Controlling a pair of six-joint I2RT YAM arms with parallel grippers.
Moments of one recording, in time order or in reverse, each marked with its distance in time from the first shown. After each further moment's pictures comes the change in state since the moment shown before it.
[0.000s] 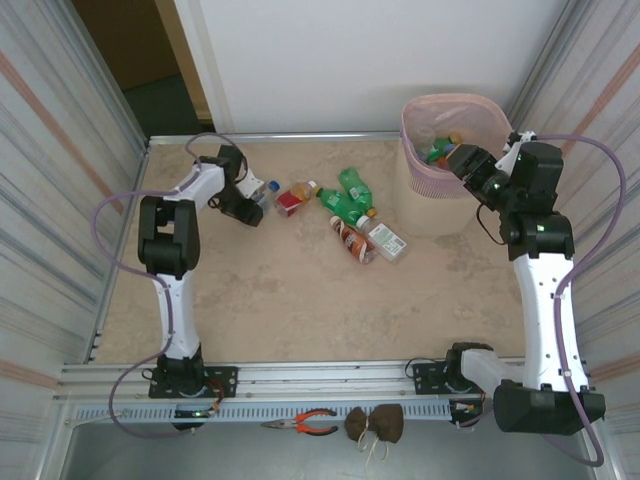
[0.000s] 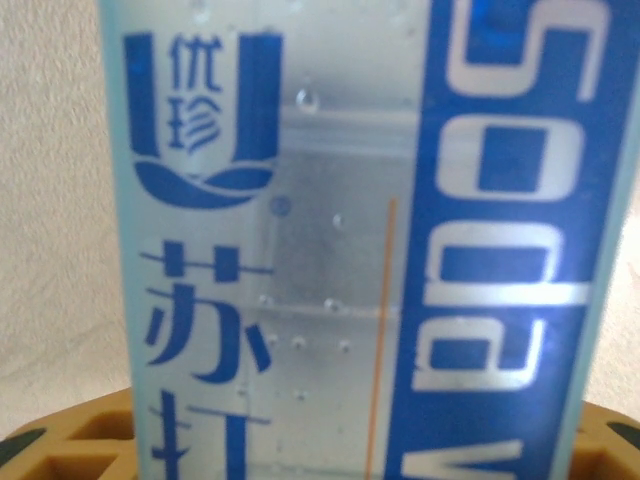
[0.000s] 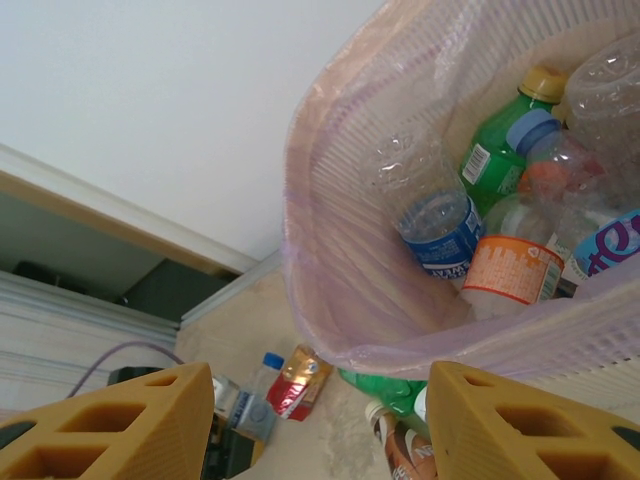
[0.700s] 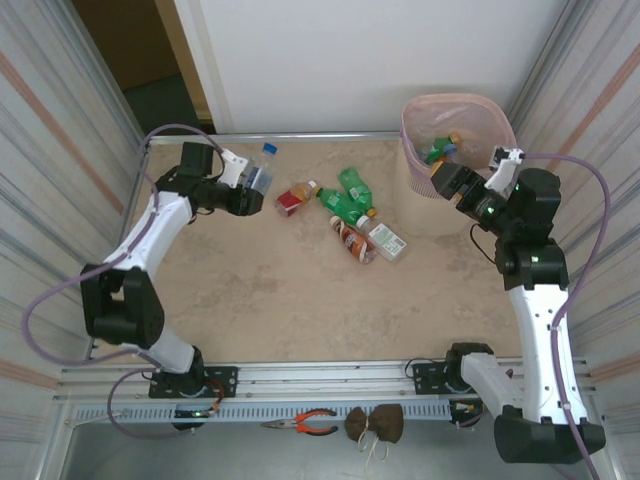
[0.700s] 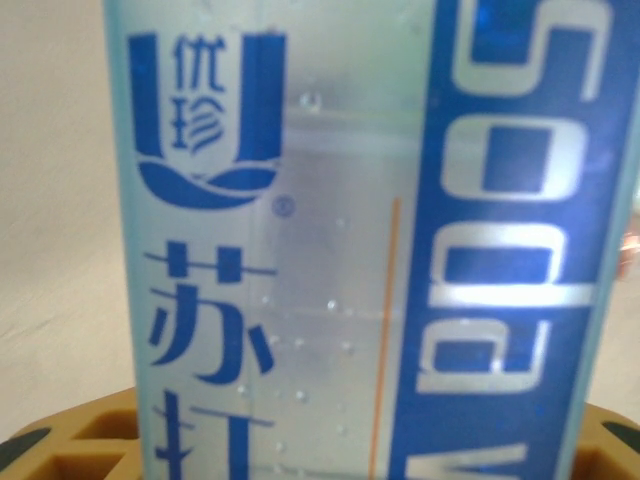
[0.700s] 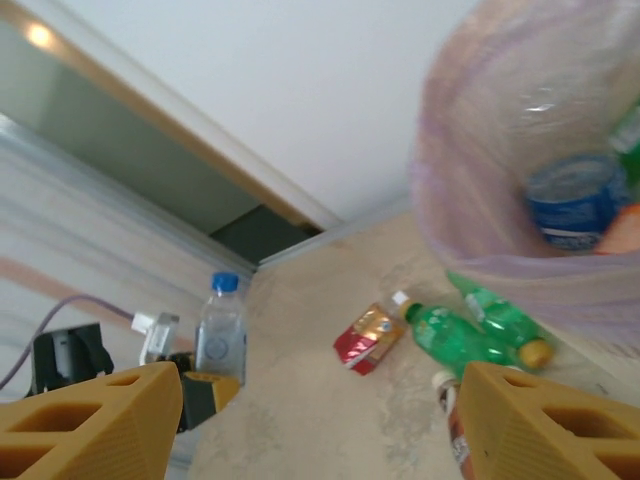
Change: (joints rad) left arm -0.001 -0.629 -0.401 0.306 0.349 -0.213; right arm 0.043 -0.169 -0.192 0.185 -0.213 -0.036
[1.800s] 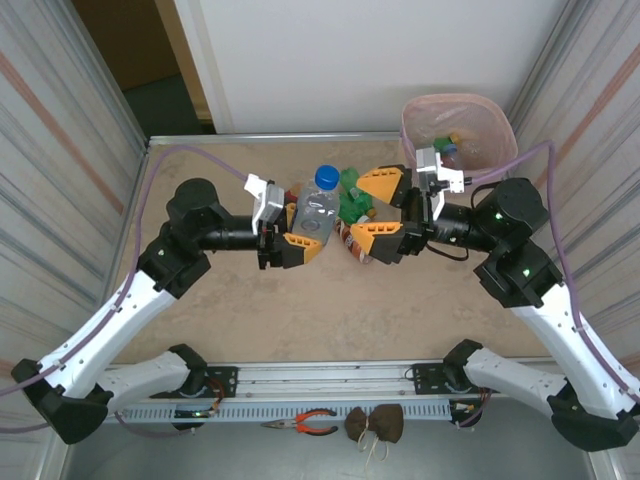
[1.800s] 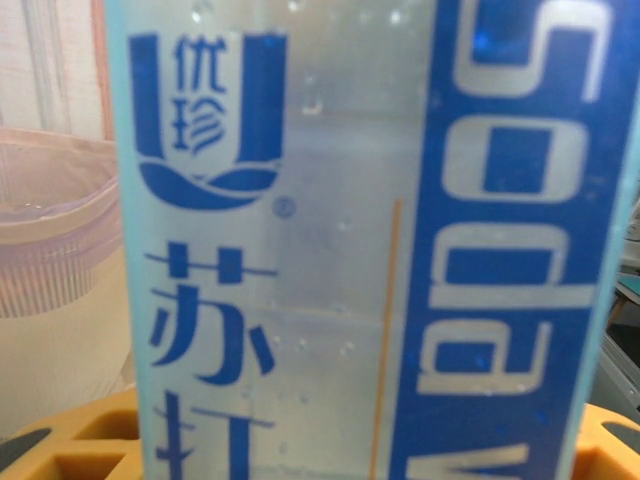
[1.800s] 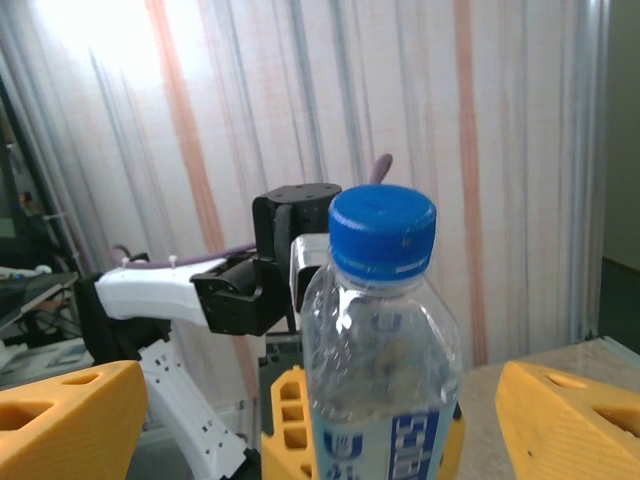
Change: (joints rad) left arm -0.534 -0.510 -0.168 0.496 0.382 -0.264; right arm 0.700 0.044 0.178 0.300 -0.176 -0.380
